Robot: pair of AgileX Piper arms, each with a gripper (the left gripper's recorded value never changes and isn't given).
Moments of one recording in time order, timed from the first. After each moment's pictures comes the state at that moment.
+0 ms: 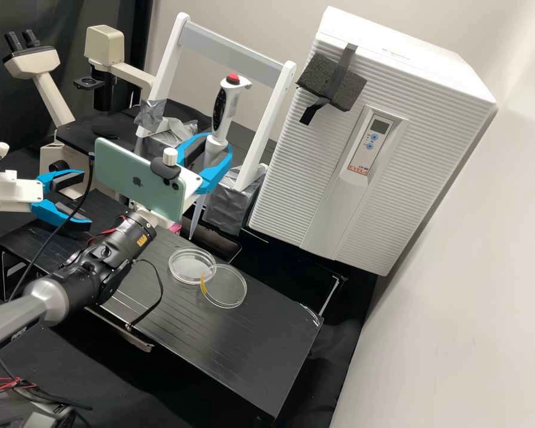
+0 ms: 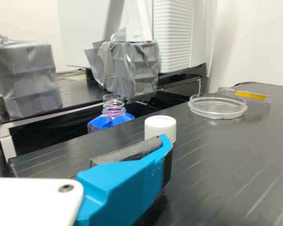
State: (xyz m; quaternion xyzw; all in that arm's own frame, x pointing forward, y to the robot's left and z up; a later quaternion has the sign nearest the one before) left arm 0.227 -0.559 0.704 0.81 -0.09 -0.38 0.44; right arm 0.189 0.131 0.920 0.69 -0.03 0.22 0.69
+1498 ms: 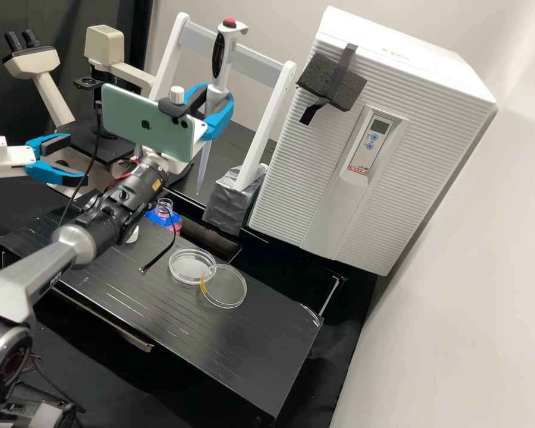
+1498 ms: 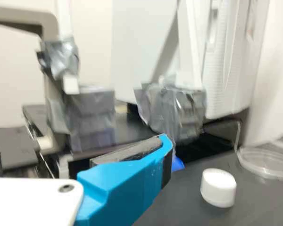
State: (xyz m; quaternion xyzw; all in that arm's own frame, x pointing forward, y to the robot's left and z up) left arm 0.251 -0.552 0.759 0.80 -0.12 -0.30 0.50; right arm 0.249 0.205 0.942 0.67 0.02 0.24 0.70
